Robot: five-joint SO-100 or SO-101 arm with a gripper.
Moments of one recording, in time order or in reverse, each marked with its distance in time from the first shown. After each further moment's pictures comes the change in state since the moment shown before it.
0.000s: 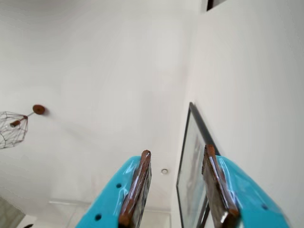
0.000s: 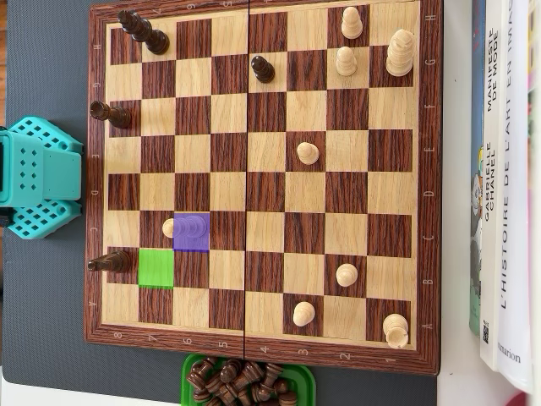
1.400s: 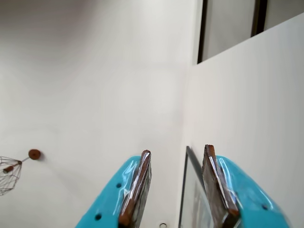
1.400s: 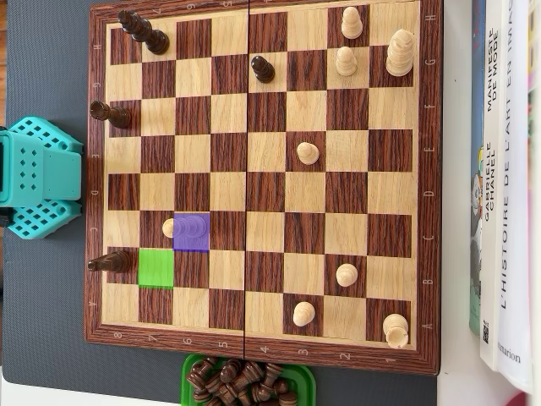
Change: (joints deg) arm -0.1 0.0 0.0 -16.2 0.0
